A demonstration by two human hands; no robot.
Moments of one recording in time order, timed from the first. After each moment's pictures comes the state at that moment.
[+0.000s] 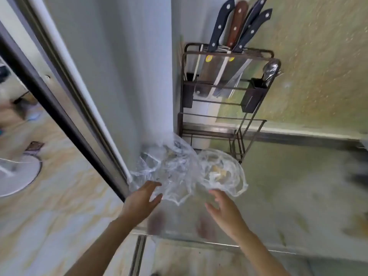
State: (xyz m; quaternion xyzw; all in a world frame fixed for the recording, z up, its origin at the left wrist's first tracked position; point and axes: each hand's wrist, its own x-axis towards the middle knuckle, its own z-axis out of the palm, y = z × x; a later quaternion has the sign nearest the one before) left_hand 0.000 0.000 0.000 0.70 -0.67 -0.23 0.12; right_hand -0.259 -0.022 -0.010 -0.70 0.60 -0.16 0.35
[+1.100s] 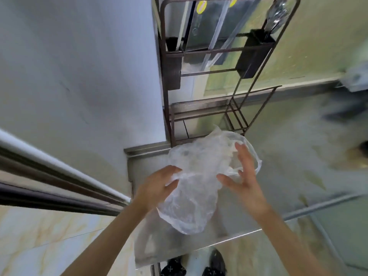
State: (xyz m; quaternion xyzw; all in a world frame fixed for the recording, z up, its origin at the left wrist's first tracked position) left_hand 0.034 -0.132 -0.037 0.46 -0.81 -0.31 0.21; right_hand -0.198 -0.074 0.010 -0.49 0.62 -0.45 0.42
